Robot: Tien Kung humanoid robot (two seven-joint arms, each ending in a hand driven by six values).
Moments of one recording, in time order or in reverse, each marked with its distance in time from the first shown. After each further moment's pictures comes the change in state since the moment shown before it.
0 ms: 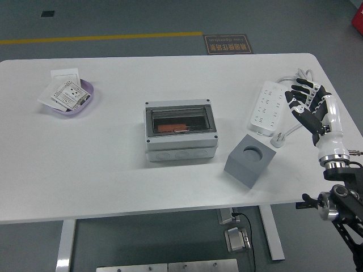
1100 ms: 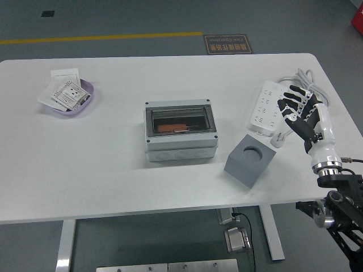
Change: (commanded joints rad) left arm 0.004 0.004 0.086 0.000 -0.058 -0.003 -0.007; right arm -0.007 -0.002 -0.061 -0.005 0.070 0.015 0.035
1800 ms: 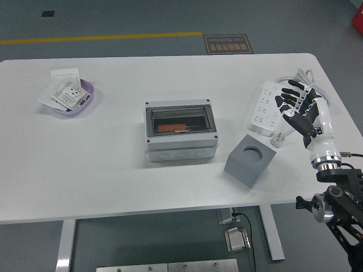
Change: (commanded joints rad) left arm -0.019 0.001 -0.016 0.000 0.025 -0.004 0.014; right arm 0.028 0.000 -0.003 0.003 0.003 -0.002 -0.013
